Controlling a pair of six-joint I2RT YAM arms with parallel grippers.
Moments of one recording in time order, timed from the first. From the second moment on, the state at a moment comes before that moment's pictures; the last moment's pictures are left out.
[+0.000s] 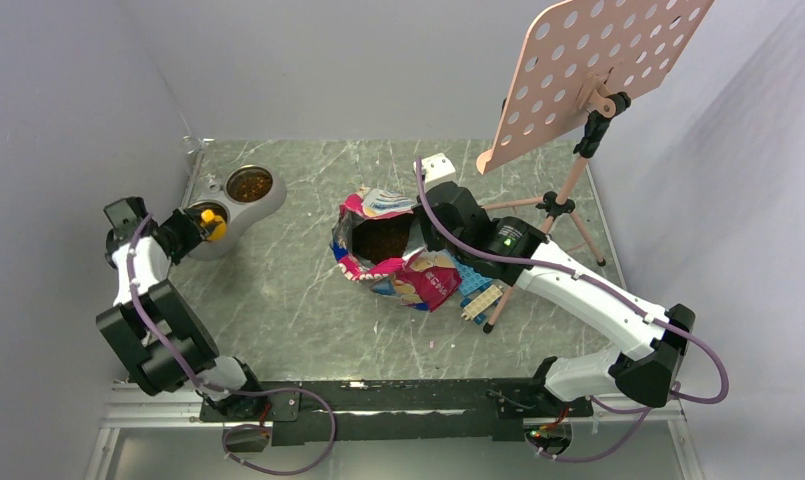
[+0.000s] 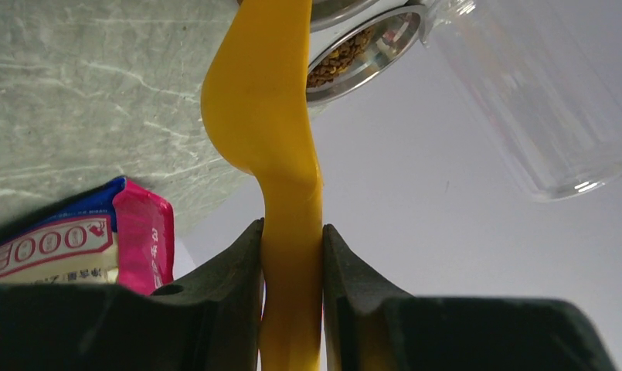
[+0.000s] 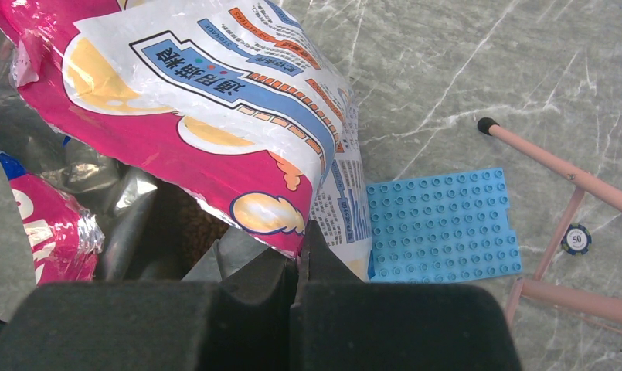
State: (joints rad) left arm 0.61 1.41 0.93 -0.40 0.52 -1.76; right arm 0.92 1.31 1.36 -0.66 0.46 0.25
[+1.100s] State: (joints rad) left arm 0.24 1.13 1.25 -0.92 0.39 -1.43; right arm 0.92 1.33 1.38 -0.67 0.46 0.25
